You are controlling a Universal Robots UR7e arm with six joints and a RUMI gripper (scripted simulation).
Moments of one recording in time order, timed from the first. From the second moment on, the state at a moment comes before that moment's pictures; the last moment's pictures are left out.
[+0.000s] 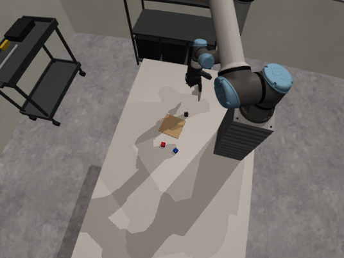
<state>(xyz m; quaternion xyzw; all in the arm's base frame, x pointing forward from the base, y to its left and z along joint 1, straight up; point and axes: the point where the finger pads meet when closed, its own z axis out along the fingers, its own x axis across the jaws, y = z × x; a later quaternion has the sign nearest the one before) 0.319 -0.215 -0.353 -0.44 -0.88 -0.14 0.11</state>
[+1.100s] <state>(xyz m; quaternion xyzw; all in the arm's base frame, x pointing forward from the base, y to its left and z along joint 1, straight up) 0.324 -0.115 -0.296 -0.32 -0.95 0.00 0.00</state>
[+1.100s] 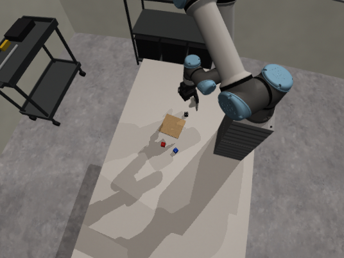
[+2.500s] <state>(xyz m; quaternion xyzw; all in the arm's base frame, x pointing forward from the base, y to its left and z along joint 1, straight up) 0.324 -0.112 -0.334 -0.31 -0.95 0.00 0.00</state>
